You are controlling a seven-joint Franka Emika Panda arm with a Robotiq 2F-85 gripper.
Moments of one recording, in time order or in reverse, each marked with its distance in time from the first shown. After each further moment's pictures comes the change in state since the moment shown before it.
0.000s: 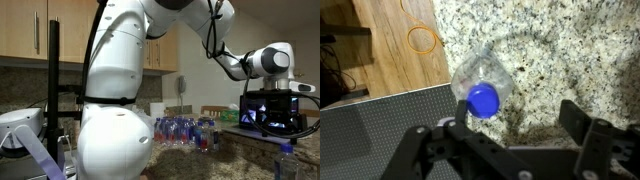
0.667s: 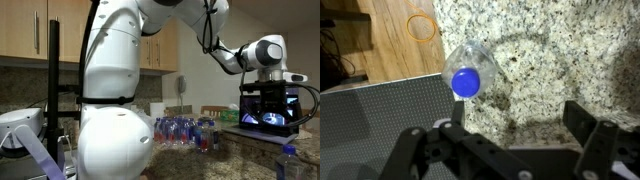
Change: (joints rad) arm 0.010 -0.055 0.019 0.005 -0.020 -0.002 -0.002
